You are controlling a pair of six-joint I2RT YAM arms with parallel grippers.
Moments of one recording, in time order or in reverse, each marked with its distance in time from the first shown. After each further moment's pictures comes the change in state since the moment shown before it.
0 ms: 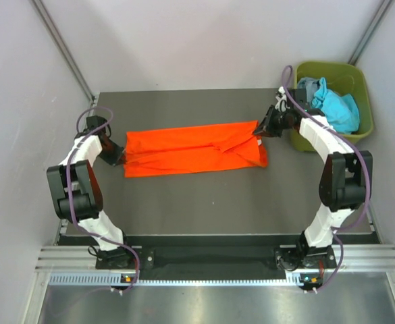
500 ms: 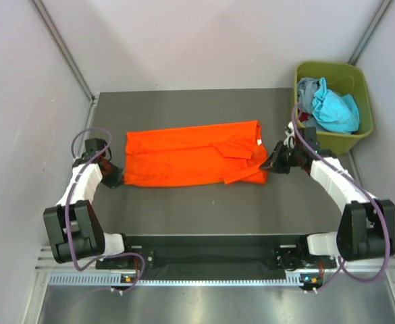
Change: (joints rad) left arm 0.007 -0.372 -0.356 -0.018 -0.072 -0.052; right arm 0.000 -0.460 -0.560 0.056 0.034 0.062
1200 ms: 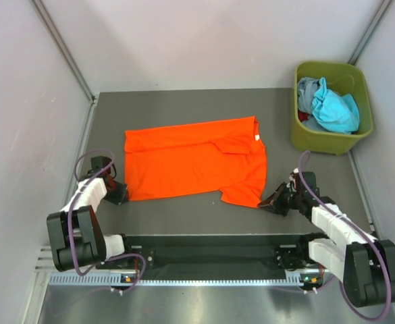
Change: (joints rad) left arm 0.008 -0.034 -0.199 0.075 -0.012 -0.141; right arm 0.005 -0.299 -0.565 0.229 -0.052 0.334
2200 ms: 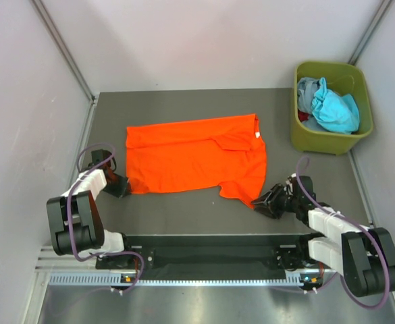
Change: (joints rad) left arm -0.006 0.114 0.070 0.042 0.065 -0.004; right arm 0.034 0.071 -0.084 0.231 -0.057 0.154
